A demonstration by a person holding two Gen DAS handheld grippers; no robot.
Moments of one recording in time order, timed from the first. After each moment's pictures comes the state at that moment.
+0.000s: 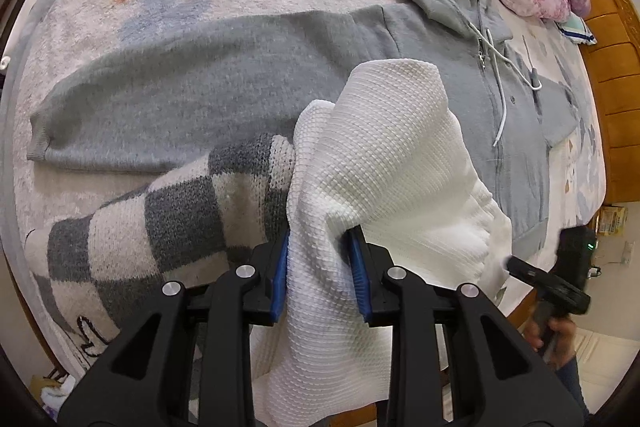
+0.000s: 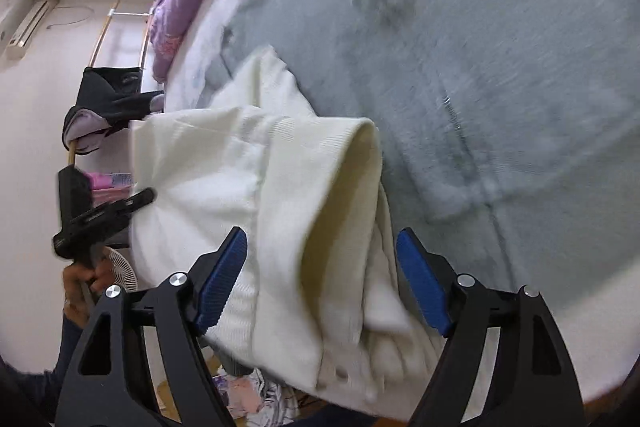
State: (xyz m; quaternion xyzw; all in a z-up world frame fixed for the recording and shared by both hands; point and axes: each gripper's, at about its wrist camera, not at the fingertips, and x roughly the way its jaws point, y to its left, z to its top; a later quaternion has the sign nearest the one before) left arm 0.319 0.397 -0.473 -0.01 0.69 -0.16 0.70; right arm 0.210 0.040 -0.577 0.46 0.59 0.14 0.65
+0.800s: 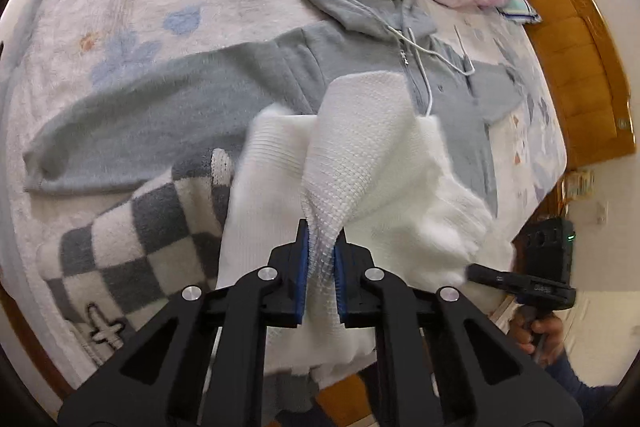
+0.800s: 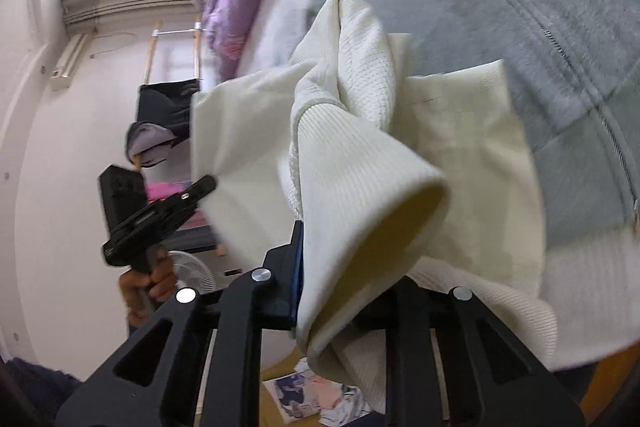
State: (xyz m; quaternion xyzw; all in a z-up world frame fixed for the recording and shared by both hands) left arm 0.303 0.380 -0.402 0.00 0.67 -0.25 0.70; right arm 0.167 0.076 -0.477 0.56 0.52 0.19 0.61
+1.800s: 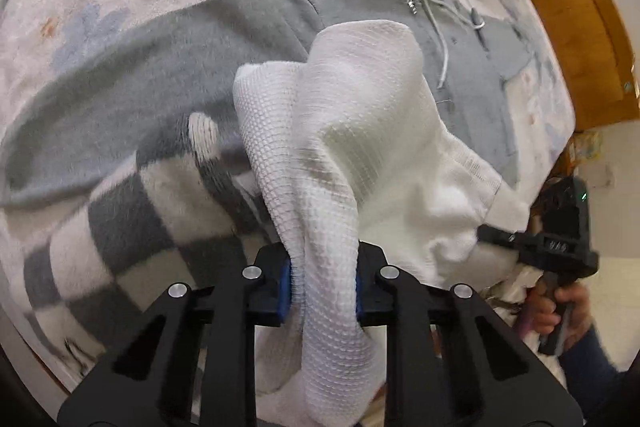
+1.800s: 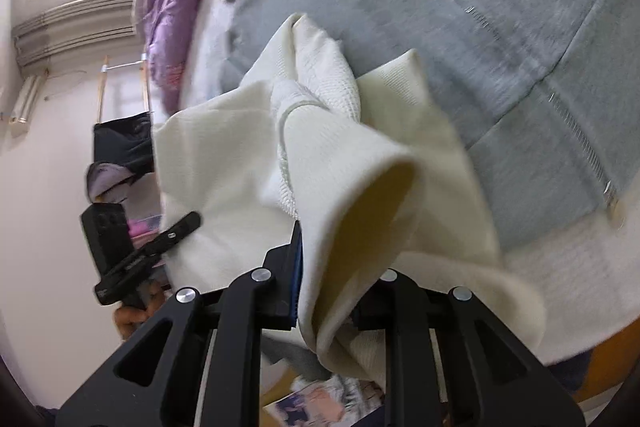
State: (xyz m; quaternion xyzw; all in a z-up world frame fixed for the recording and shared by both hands) left arm 0.297 0.375 -0.468 0.01 0.70 -0.28 0.65; right arm 0.155 0.068 -0.516 0.57 0.56 0.09 0.59
